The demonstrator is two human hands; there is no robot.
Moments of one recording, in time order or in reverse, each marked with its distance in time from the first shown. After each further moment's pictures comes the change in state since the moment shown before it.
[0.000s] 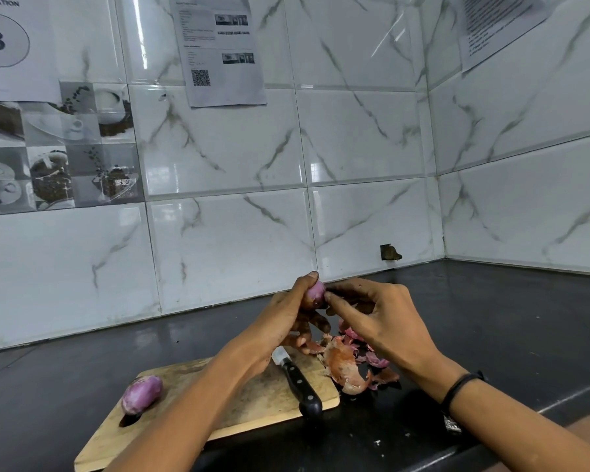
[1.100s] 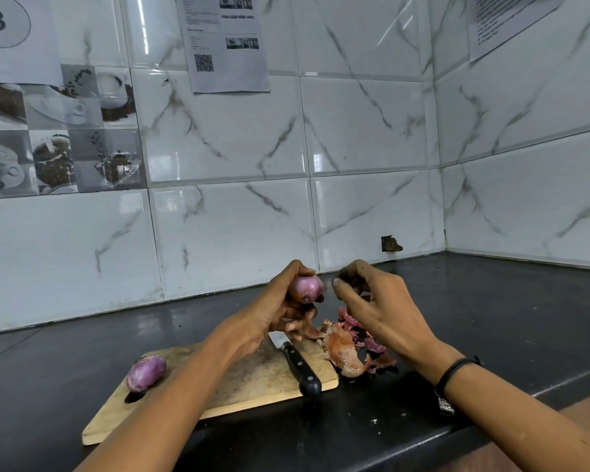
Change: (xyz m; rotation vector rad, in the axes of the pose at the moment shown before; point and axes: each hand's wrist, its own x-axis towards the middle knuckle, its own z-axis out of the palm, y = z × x) left_hand 0.006 -0.004 -0.016 -0.052 -0.130 -0.054; right_hand 0.001 0.008 0.005 -0.069 -0.035 0.097
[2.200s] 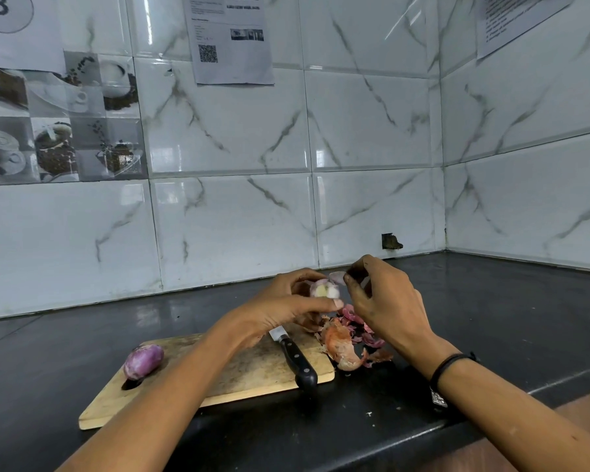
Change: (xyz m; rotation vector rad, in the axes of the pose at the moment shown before) left_hand 0.011 -0.013 0.004 0.176 0.053 0.145; right_hand 0.004 0.011 0.002 -0.343 0.083 0.096
